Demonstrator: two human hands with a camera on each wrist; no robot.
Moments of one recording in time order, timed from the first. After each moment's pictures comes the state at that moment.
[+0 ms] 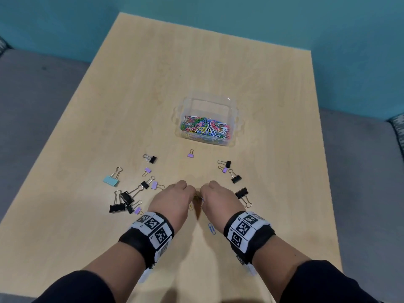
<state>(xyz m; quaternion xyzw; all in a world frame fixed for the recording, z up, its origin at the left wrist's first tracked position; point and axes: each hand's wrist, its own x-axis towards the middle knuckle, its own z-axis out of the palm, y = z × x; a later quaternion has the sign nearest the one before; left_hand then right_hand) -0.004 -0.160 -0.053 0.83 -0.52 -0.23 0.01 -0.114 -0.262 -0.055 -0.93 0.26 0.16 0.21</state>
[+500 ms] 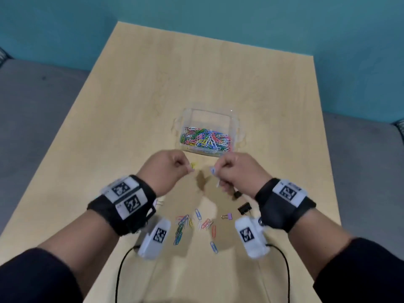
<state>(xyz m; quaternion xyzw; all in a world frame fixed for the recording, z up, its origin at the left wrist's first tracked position) 0.079 -0.218 0.001 0.80 -0.37 -0.36 0.31 -0.077 -0.351 0.006 -0.69 0.41 0.04 0.59</state>
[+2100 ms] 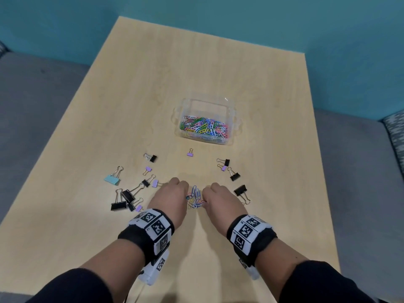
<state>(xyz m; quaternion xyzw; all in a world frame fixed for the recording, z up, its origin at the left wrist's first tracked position) -0.002 -0.155 -0.059 0.86 -0.45 -0.24 0.07 -0.133 -0.253 -0.061 -0.93 0.26 0.12 0.22</state>
